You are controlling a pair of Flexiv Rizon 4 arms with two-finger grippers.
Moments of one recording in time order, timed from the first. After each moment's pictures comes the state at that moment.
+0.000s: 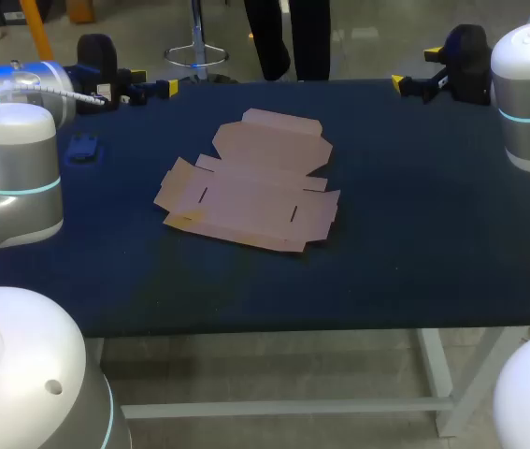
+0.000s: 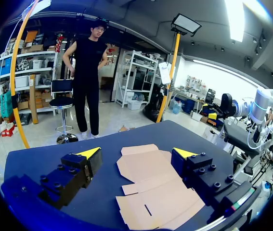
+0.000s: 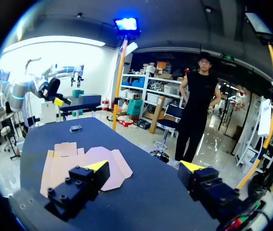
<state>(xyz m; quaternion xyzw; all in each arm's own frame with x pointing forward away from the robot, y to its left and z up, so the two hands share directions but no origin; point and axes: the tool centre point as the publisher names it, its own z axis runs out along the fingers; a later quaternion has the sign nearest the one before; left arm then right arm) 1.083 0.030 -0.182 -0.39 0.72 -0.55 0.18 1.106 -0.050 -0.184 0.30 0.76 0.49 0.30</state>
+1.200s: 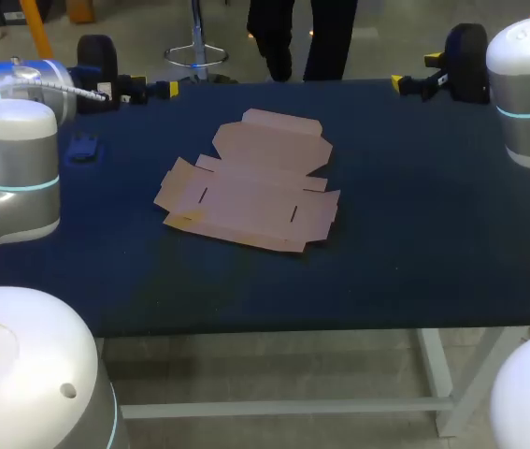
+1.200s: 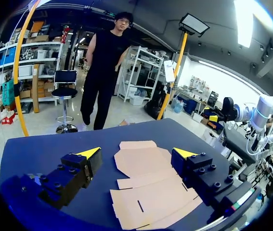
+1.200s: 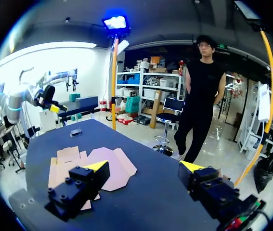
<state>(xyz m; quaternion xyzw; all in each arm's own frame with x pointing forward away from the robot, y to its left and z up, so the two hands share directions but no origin) 1.076 0.031 -0.187 -0.43 0.71 -0.54 0.14 1.103 -0.050 -0.190 0.35 0.75 0.49 0.27</state>
